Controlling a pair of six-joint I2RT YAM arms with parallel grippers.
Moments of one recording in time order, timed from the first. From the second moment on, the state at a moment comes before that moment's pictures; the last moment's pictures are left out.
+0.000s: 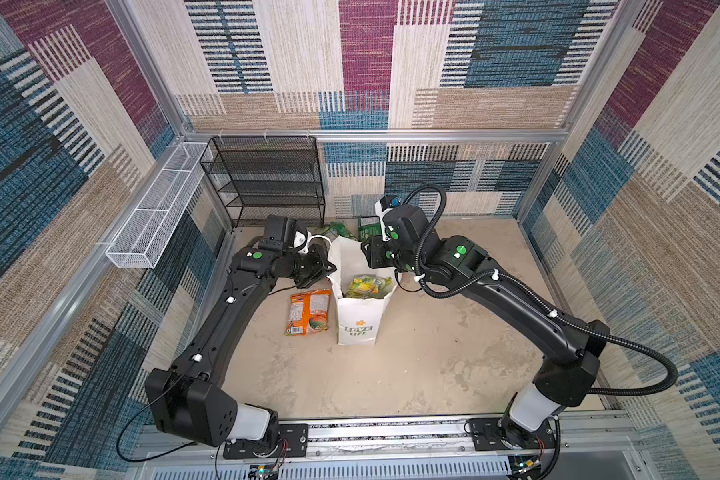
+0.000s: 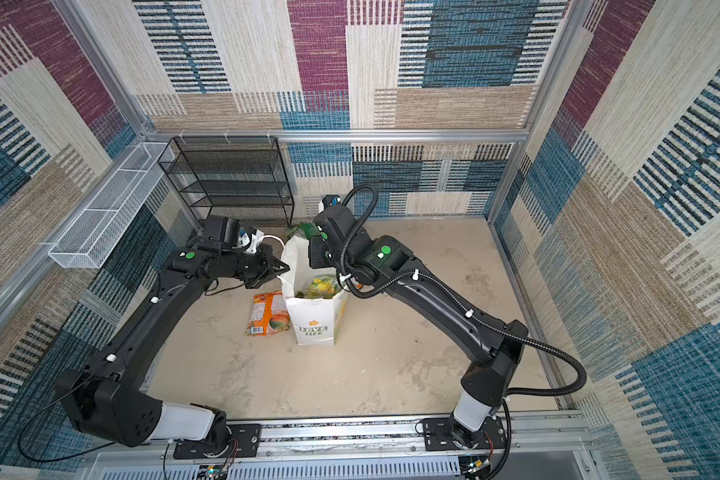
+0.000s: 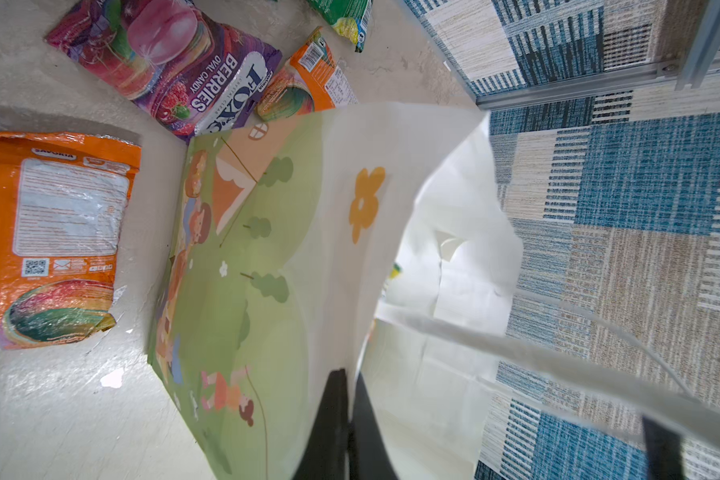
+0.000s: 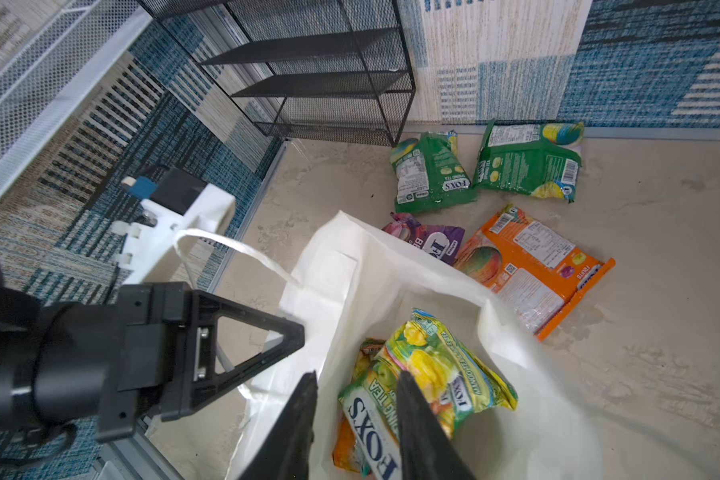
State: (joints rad) left arm -0.25 1.42 1.43 -0.87 0.50 -0.77; right arm 0.88 1.67 1.92 -0.80 0.17 0.55
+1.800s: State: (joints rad) left arm -0.19 1.41 1.41 -0.87 0.53 -0.79; right arm 0.23 2.13 1.47 -0.24 -0.46 0.61
